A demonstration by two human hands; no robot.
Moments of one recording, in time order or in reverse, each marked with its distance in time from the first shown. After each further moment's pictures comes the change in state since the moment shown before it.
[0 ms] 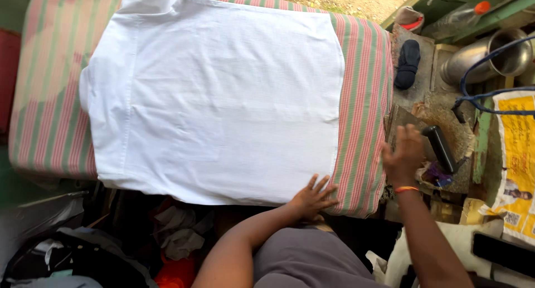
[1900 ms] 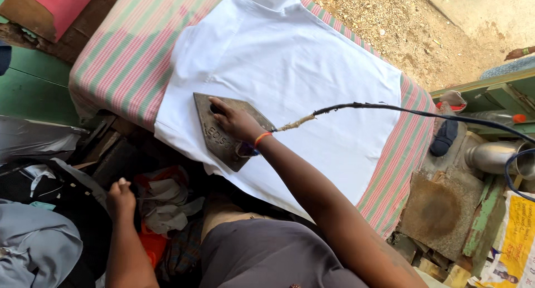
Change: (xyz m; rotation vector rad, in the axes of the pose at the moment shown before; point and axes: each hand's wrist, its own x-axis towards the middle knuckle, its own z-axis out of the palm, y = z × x) left_hand -0.583 -0.112 0.136 -0.877 0.803 -2.134; right_hand 0.144 -0.628 -0.018 0.813 -0.965 -0.518
